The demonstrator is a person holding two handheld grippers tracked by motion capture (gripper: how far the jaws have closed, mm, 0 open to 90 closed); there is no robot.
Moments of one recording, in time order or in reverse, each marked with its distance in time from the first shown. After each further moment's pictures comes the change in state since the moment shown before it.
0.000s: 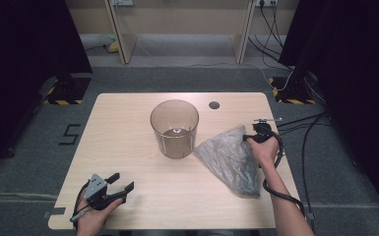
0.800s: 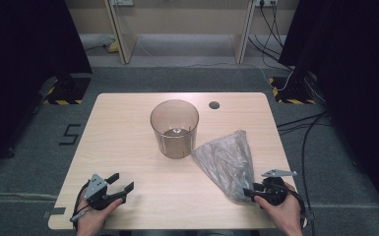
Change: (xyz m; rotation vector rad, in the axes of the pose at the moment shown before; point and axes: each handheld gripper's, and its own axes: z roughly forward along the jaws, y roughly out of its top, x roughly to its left) left arm 0.001 0.000 0.000 0.011 0.006 0.006; right arm 0.036 -0.148 -0.104 0.072 0.132 -0.237
